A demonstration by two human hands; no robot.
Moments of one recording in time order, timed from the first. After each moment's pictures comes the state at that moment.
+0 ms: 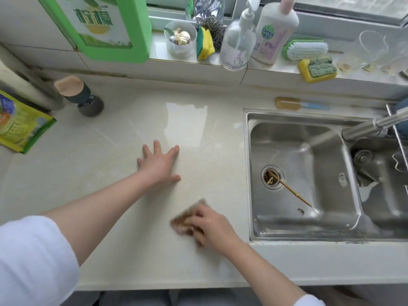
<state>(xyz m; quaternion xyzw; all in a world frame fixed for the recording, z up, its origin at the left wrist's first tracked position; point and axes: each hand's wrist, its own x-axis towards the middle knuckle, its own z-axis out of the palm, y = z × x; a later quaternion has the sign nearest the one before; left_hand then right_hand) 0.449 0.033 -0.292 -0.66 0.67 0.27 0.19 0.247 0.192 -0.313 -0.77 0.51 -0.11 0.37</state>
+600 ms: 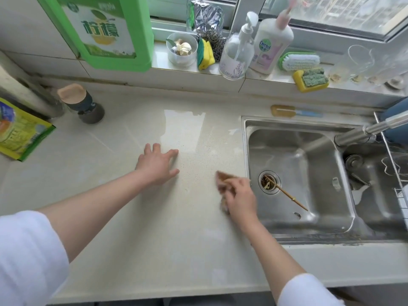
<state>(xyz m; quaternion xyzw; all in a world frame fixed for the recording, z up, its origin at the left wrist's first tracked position) 0.467 0.014 -0.289 -0.63 0.73 0.23 0.16 0.210 0.125 -0.313 -0.58 0.75 -0.17 0.28</state>
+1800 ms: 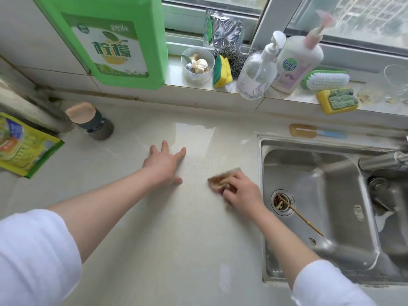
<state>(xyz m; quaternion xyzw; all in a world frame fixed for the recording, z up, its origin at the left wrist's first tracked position) 0.473 -0.055 -0.286 -0.62 0.71 0.24 0.24 0.210 0.023 -0.311 -0.72 0.62 -0.15 0.29</state>
